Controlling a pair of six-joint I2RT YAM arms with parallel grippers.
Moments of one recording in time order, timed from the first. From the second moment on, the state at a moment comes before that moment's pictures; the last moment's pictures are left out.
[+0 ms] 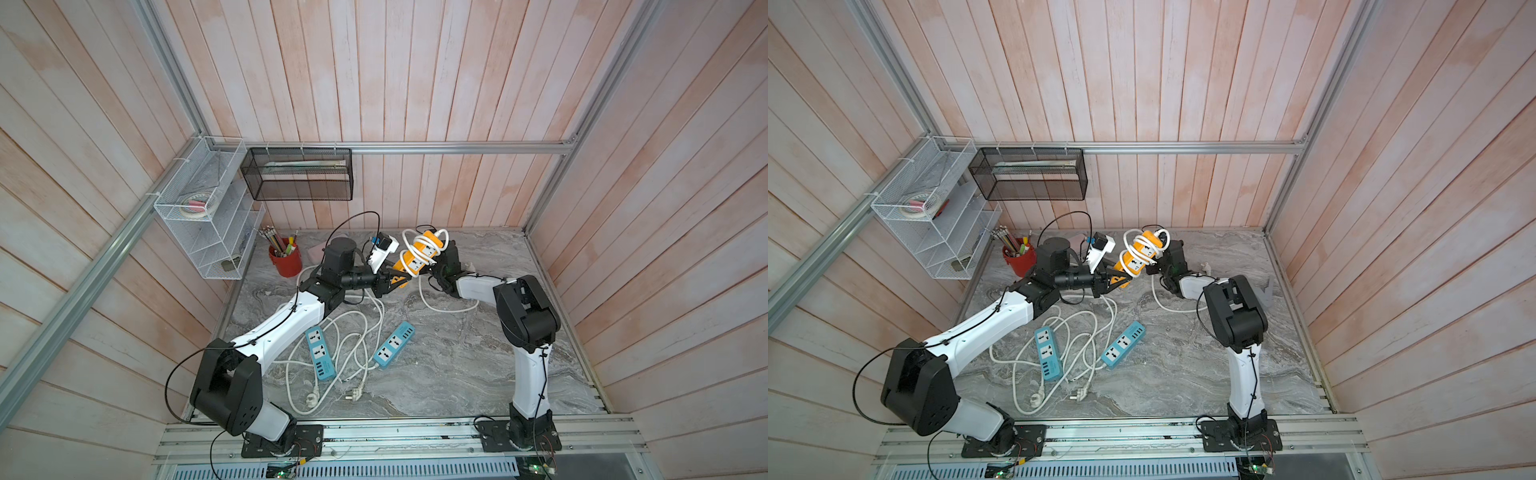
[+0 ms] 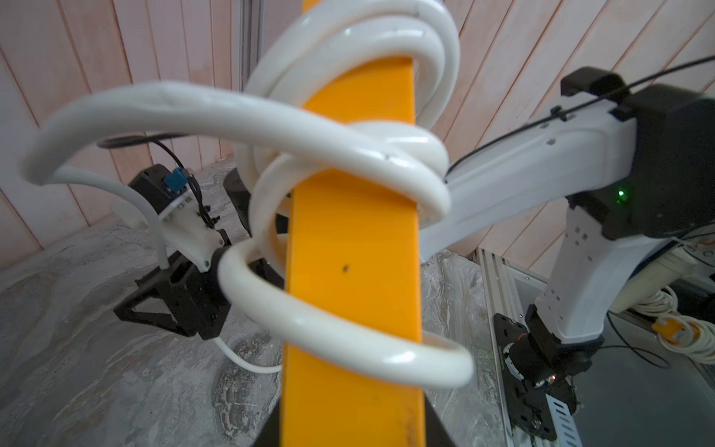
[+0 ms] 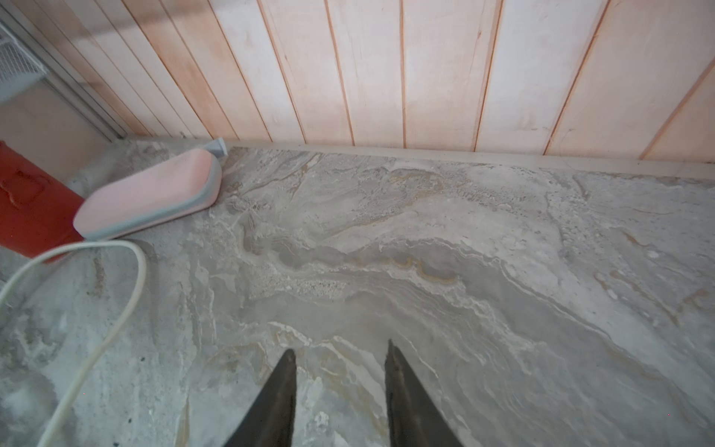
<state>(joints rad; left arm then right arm) -0.49 1.50 1.14 0.10 0.78 -0.07 0.43 2.09 1.28 0.40 -0.11 0.22</state>
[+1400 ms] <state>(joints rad) -0.45 1.76 1.40 -0.44 0.23 0.36 0.67 1.60 1.21 0.18 0.30 -0.73</state>
